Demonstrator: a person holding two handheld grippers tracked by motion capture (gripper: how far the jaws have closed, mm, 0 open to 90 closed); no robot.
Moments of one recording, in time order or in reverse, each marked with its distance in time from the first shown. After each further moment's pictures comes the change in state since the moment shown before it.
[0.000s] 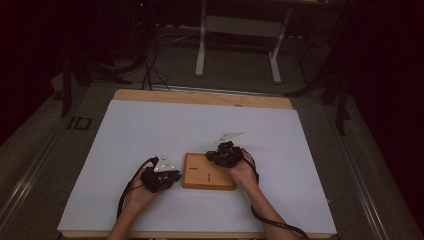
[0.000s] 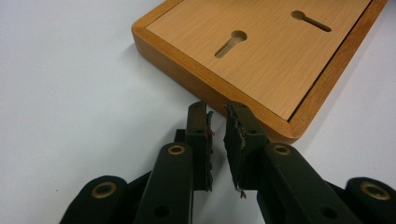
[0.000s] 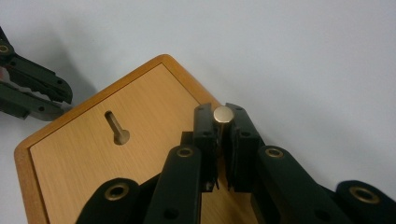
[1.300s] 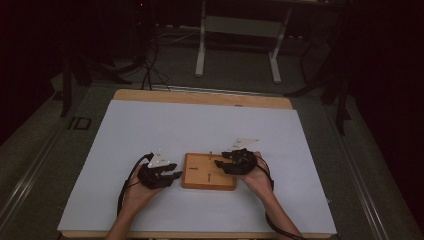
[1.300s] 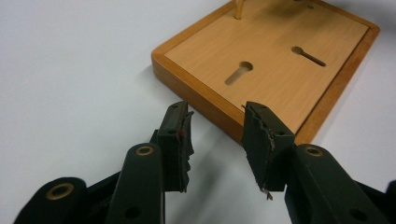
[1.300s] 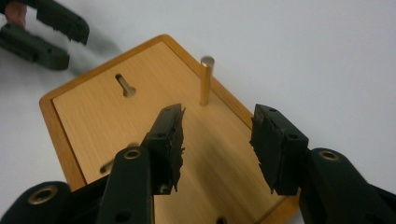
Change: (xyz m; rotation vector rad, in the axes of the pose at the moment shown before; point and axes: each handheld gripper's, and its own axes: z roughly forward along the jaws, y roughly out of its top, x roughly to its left) left arm 0.010 0.004 -0.009 -0.083 -0.008 -0.064; right arm 0.001 -0.021 -0.044 -0.029 -0.045 -0.052
